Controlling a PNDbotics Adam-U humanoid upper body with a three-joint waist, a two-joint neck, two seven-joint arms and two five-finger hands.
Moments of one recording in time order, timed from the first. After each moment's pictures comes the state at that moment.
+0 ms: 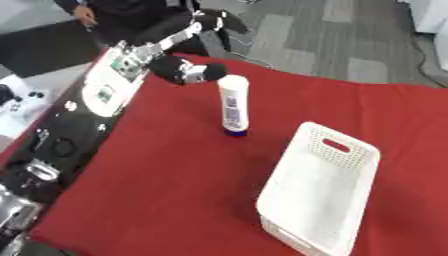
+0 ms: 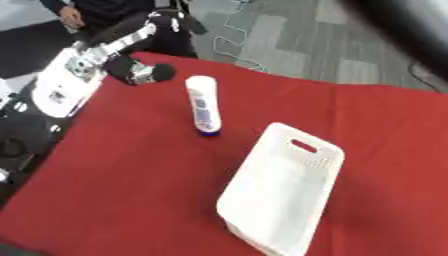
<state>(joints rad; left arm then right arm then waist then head) -0.73 0.51 -0.25 -1.33 -0.24 -0.56 -0.28 0.03 -0.50 -0.17 -1.99 -0.10 -0.62 0.49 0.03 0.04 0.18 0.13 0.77</state>
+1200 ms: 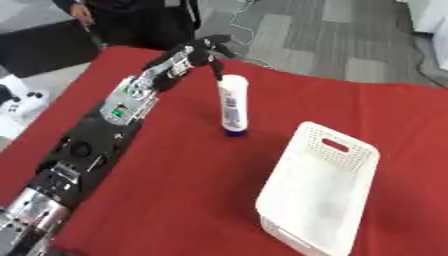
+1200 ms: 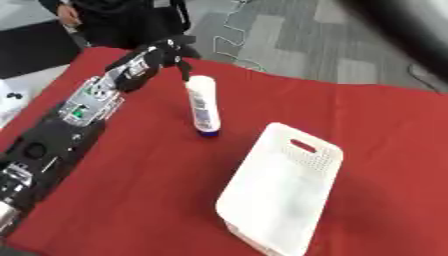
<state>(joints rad) -0.73 0.42 -0.24 -1.04 0.18 -0.52 -0.41 0.03 -0.50 -0.17 -1.99 -0.11 -0.61 0.50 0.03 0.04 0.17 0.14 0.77</state>
